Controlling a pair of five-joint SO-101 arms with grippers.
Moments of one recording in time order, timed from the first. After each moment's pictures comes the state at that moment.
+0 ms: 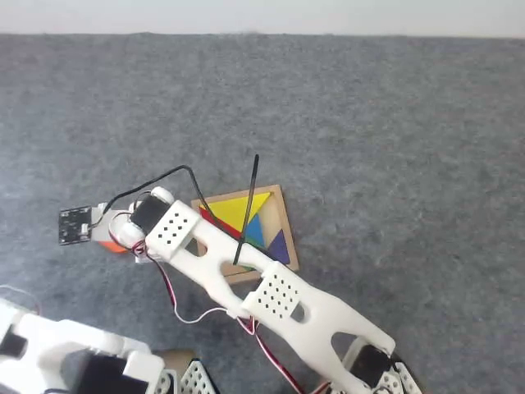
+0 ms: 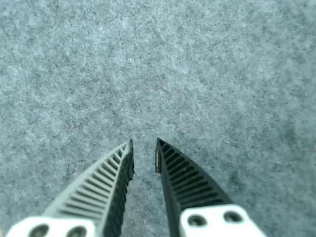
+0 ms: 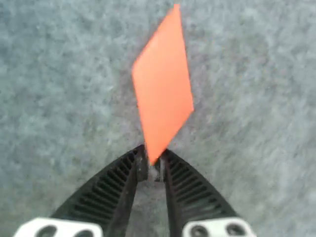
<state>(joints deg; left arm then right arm) -79.6 -24.0 62.8 37.8 0.2 -62.9 70.4 -73.5 85.0 38.2</state>
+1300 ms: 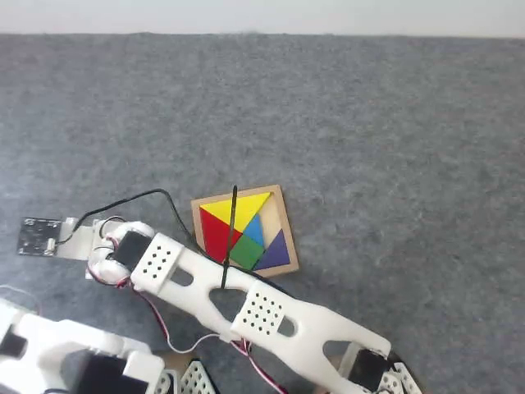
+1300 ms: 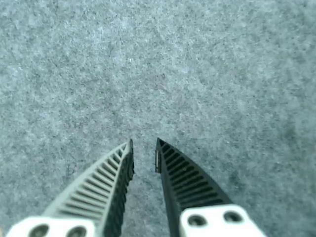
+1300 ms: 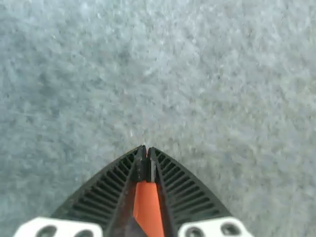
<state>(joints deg) -79.6 -24.0 62.8 37.8 0.2 -69.5 78.8 -83.1 68.0 23.3</state>
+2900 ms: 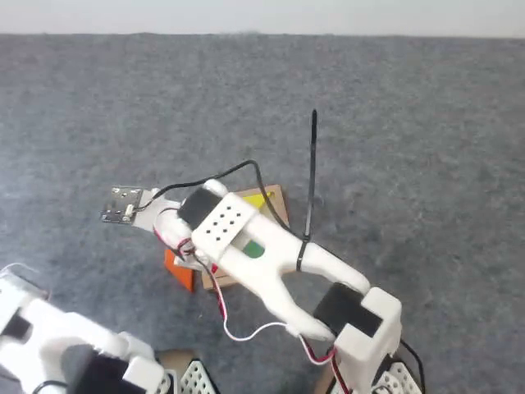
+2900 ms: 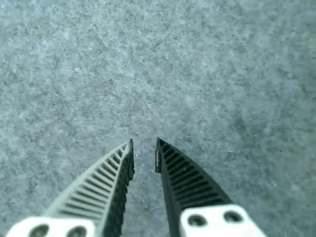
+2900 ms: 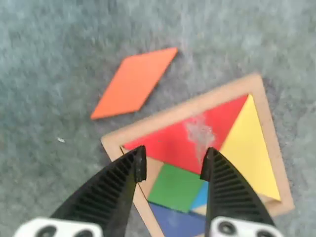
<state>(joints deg) -71.4 -24.0 60.4 41.5 2.0 -59.0 16.0 -4.6 73.8 24.2</state>
